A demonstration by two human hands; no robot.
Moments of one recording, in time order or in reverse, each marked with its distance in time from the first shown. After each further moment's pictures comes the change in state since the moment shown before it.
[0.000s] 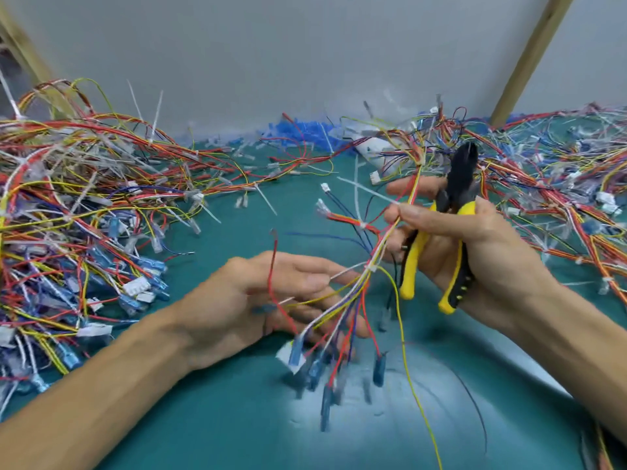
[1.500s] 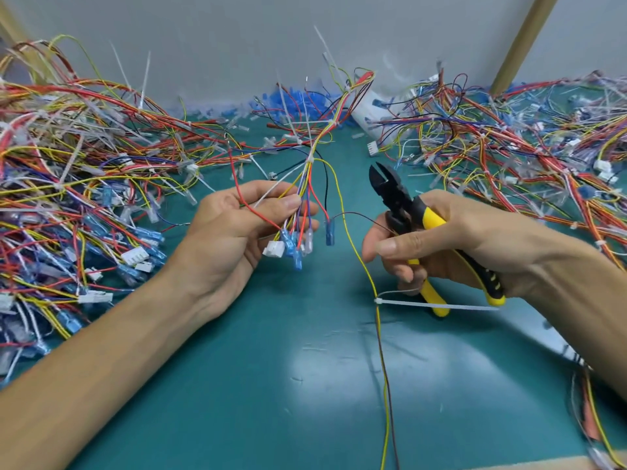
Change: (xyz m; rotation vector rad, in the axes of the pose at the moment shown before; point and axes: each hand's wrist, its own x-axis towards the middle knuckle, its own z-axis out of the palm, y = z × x) left_hand 0.014 0.004 0.007 -0.062 0.633 0.280; right_hand -0.009 -0.010 -0.008 -0.390 -0.450 0.422
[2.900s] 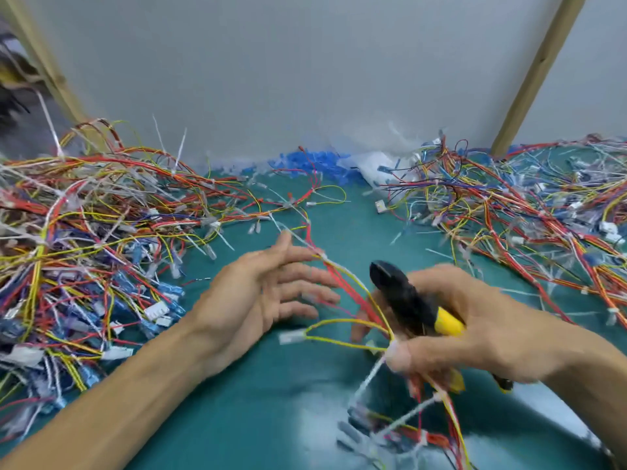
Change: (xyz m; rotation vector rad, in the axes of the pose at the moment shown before) left_hand 0.008 0.002 -0.014 -0.004 -0.182 -0.208; right_hand -0.016 -0.012 0.017 -0.350 -0.039 -0.235
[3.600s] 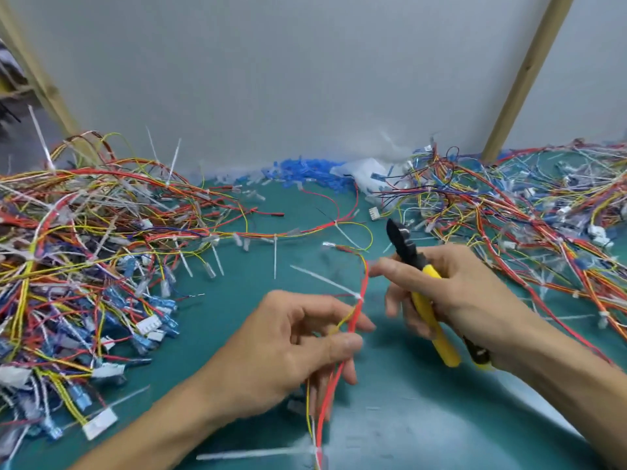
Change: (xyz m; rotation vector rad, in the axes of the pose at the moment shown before) left_hand -0.022 -0.017 0.025 0.448 -0.195 0.149; right_hand 0.020 0.016 -0.003 0.129 0.511 0.099
